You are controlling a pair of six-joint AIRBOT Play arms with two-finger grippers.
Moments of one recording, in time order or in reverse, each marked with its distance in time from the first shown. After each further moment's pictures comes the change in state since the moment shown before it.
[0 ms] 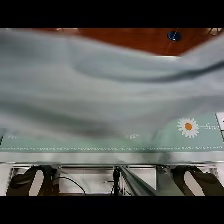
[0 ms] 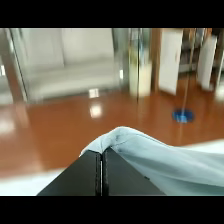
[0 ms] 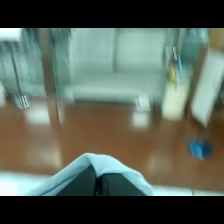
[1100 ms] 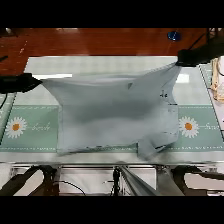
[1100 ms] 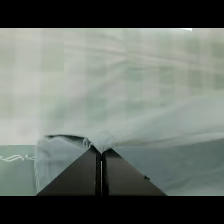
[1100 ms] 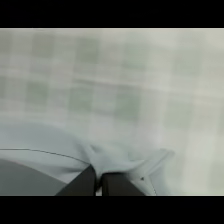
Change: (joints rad) left arm 0.002 -0.545 -0.817 -0.147 0.346 0.185; right arm 0.121 -0.697 -0.437 0.003 -0.140 -0.089
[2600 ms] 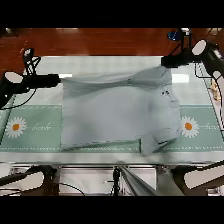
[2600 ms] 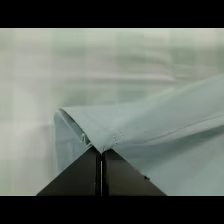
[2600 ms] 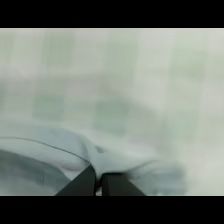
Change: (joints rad) left arm -0.166 -0.338 0.021 0.013 0.367 0.083; right arm 0.024 -0.249 0.006 -0.052 -0.290 -0.017
